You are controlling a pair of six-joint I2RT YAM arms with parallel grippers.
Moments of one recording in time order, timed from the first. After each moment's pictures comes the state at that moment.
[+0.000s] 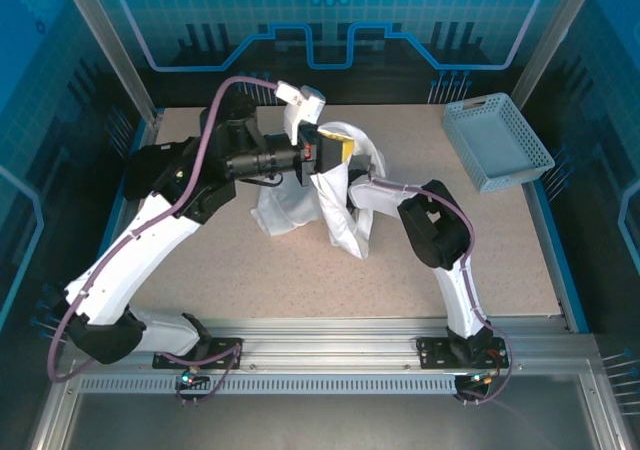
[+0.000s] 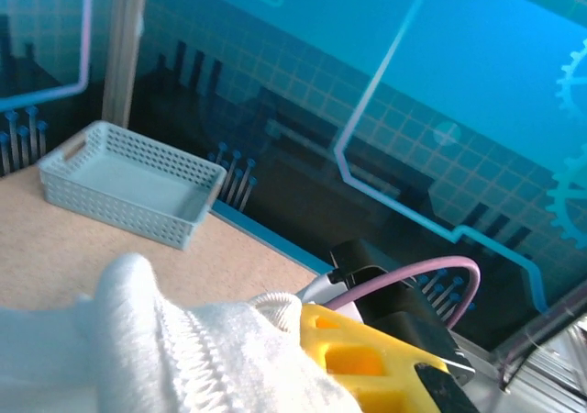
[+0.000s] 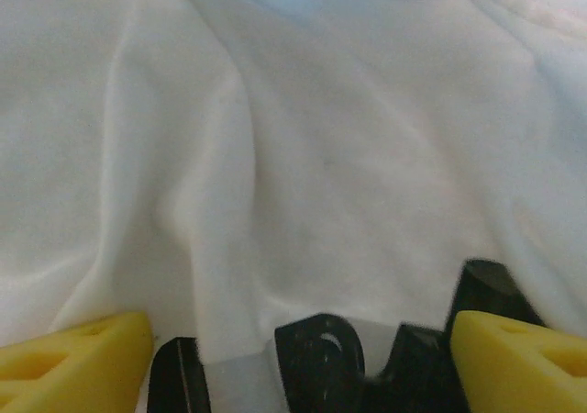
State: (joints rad) left arm -0.68 1.33 1.68 -0.47 0.48 -0.31; right arm 0.66 2.17 1.54 -0.42 0.35 0.05
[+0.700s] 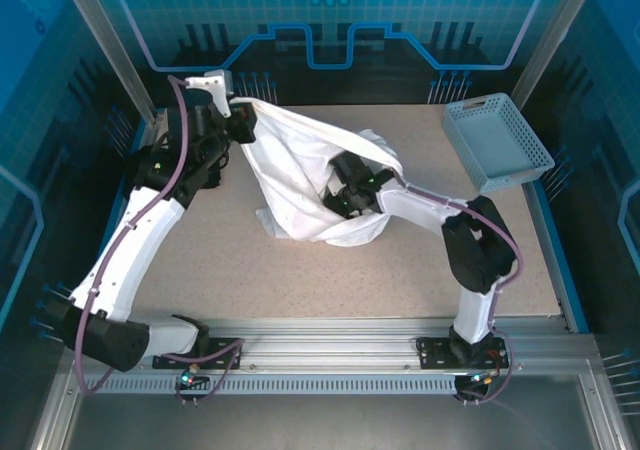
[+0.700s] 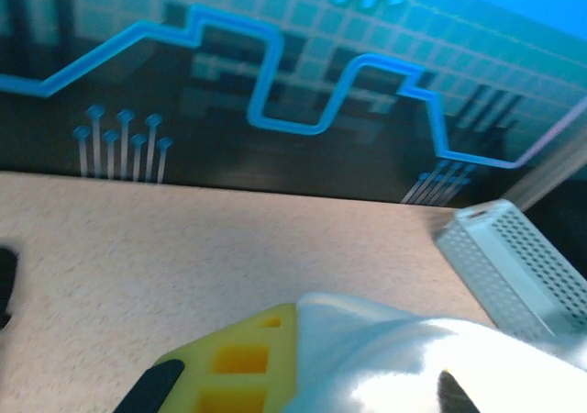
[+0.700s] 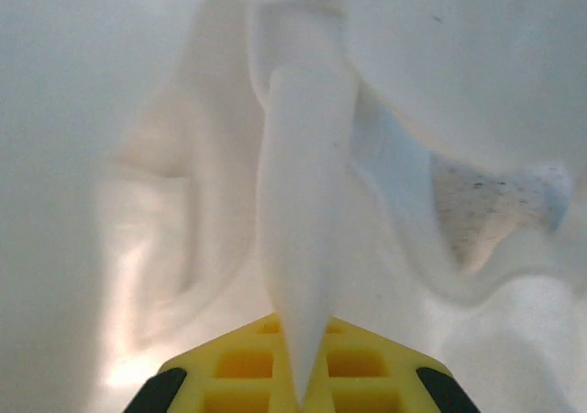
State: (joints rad) left arm -0.26 1.31 1.46 -0.46 -0.03 -0.41; right arm 0.65 1.82 1.29 -0.44 -0.10 -0.02
